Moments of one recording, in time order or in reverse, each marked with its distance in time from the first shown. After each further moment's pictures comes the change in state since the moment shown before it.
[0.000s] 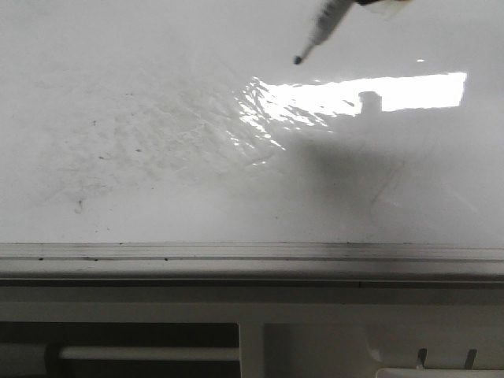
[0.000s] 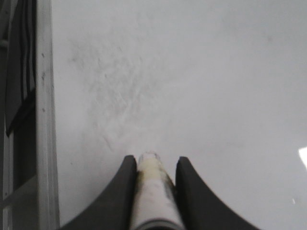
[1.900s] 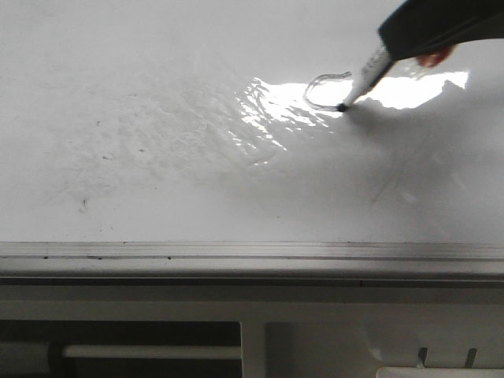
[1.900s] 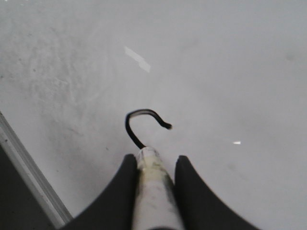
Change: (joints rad) left arm 0.000 0.161 0.003 -0.132 -0.018 0.003; right arm -0.176 0.038 0.098 -0.028 -0.092 0.557
